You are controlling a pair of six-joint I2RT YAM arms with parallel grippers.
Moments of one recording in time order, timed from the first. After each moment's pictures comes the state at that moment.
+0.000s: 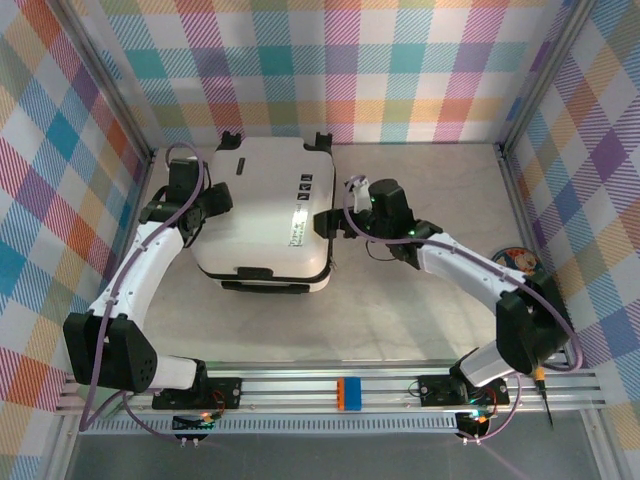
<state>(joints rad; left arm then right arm) -0.13 1.37 1.22 -0.59 -0.18 -0.35 0.62 1.52 1.07 -0.03 -0.33 0.43</state>
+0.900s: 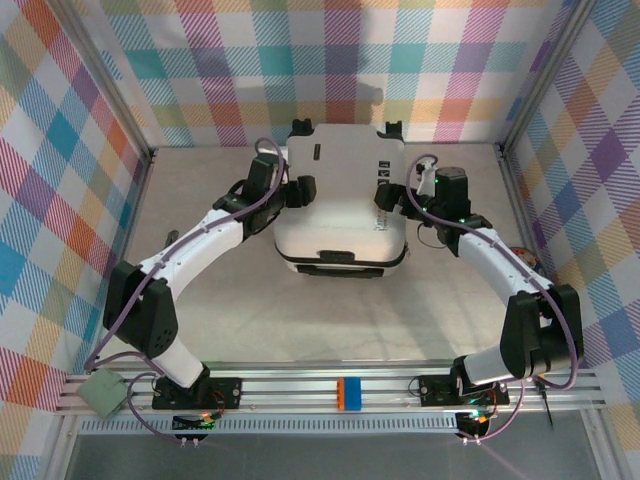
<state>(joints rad) -0.53 1.60 1.31 -0.27 -0.10 -0.42 0.21 1.44 1.00 -0.08 -0.41 0.47</state>
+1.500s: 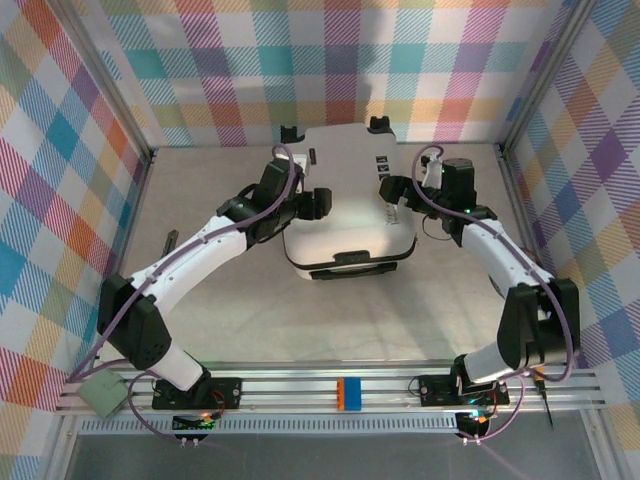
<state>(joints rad) -0.65 1.53 1.39 -0.47 -0.14 -0.39 0.17 1.44 1.07 -0.15 -0.47 0.44</state>
